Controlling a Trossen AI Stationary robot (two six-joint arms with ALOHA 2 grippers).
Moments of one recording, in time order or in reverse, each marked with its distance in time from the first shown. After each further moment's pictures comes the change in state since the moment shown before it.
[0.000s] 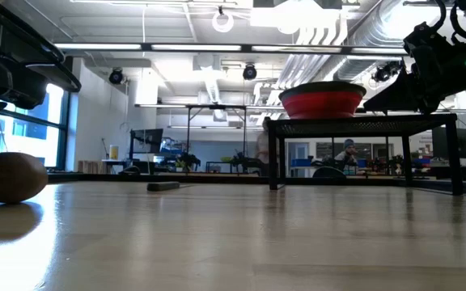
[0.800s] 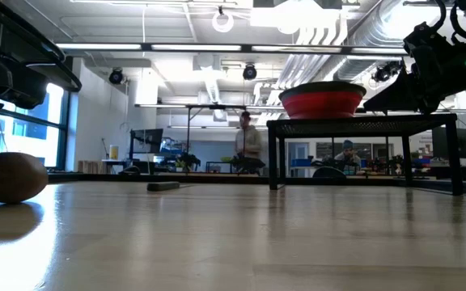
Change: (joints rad) left arm 0.000 0.000 0.000 0.007 0.000 0.004; right arm 0.000 0.000 0.000 0.000 0.000 0.000
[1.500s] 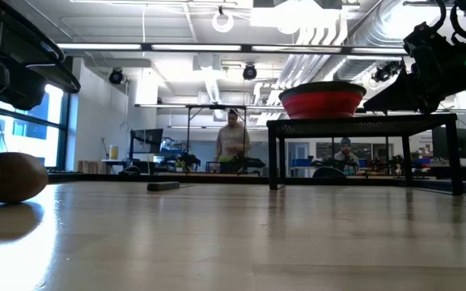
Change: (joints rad) left arm 0.000 -0.001 0.000 0.011 0.035 -0.010; right arm 0.000 0.000 0.000 0.000 0.000 0.000
